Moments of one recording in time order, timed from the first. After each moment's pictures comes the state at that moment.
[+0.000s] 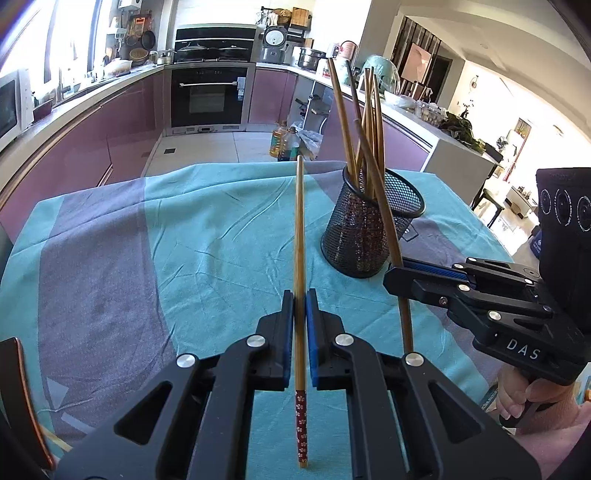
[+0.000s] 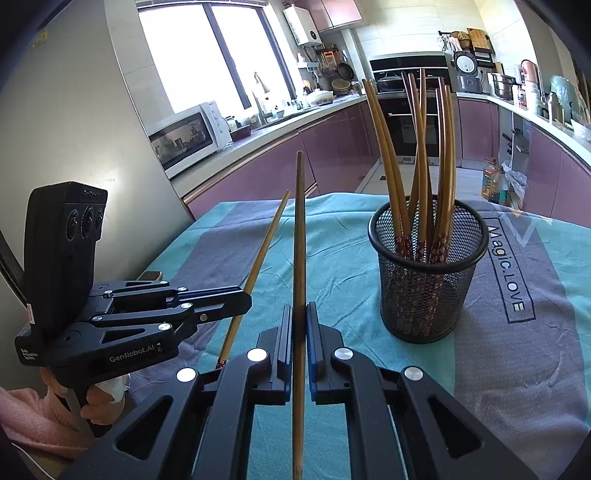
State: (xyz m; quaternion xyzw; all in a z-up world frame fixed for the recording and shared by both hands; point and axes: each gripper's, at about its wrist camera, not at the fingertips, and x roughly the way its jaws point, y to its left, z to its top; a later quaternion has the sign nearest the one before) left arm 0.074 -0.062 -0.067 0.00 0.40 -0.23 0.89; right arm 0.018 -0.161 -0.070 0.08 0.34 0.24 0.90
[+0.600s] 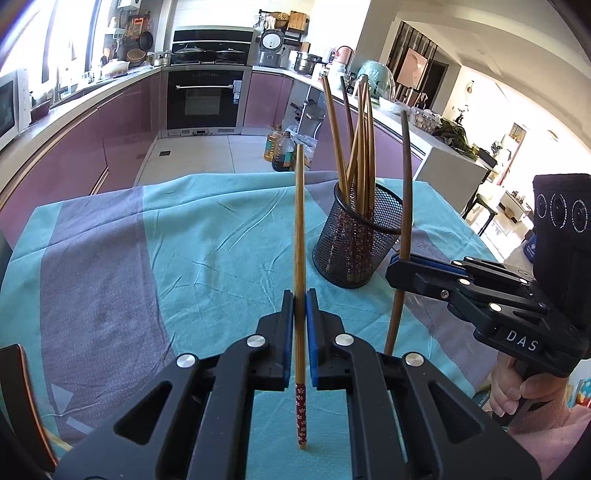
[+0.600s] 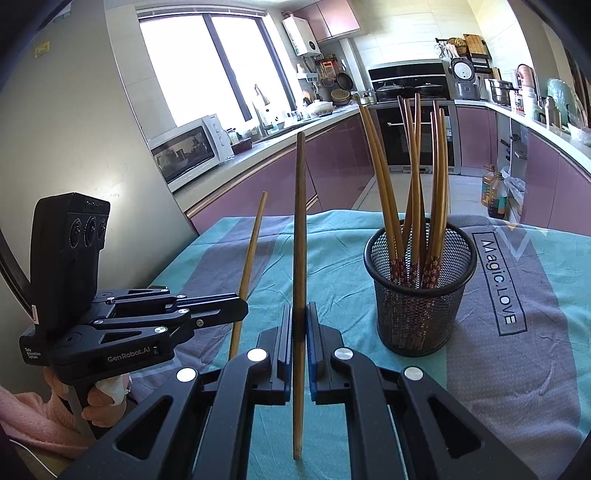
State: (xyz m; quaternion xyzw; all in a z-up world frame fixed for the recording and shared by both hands) left arm 0.073 -0.060 -0.050 -0.01 0.39 -0.24 0.89; right arm 0.017 -0.166 -0.055 0.09 0.33 0.24 0.91
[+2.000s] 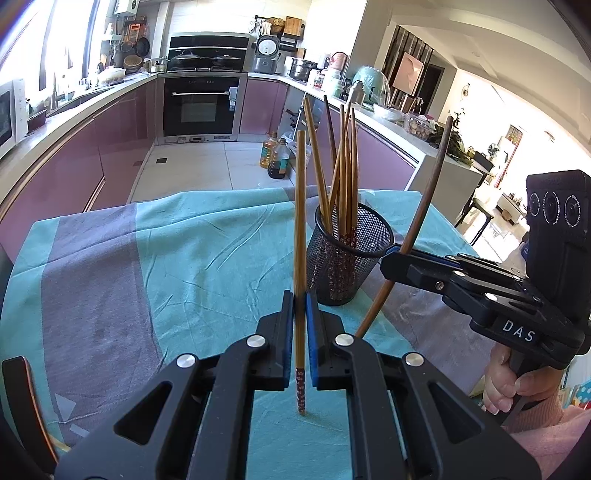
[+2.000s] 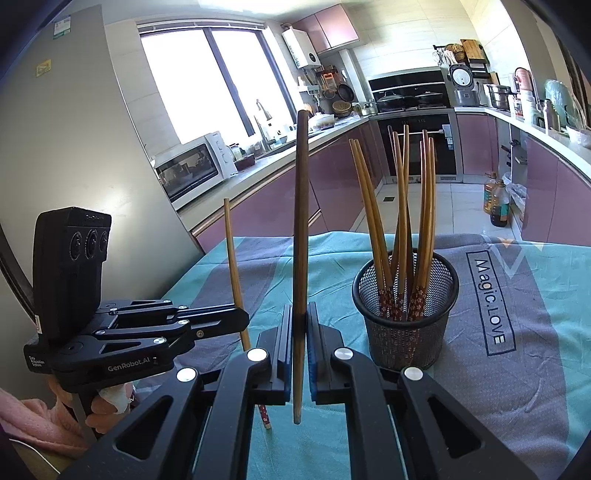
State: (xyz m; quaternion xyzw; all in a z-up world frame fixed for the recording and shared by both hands) left arm 0.079 -0.070 -0.031 -0.01 0.38 -0.25 0.89; right arm 0.026 -0.189 -0.039 0.10 0.31 0.25 0.91
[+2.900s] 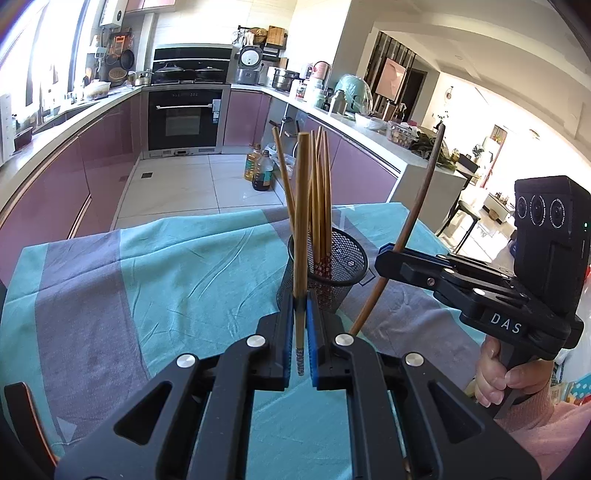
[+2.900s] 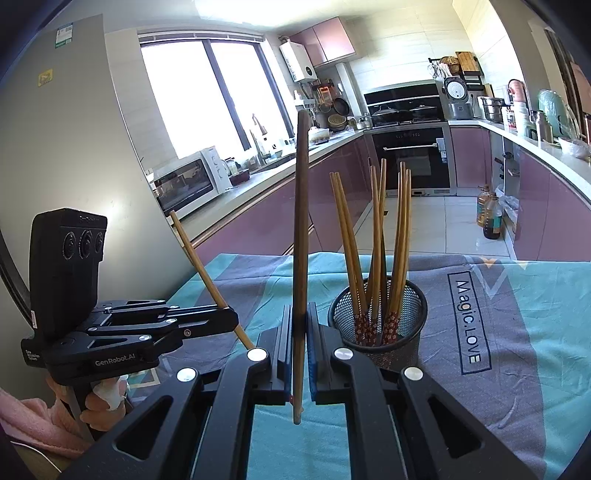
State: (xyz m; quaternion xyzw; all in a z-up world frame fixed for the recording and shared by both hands) left arm 0.085 -0.084 -0.008 -0.01 0.36 -0.28 0.89; right arm 0.027 -0.212 -0.022 0.10 0.28 0.24 0.92
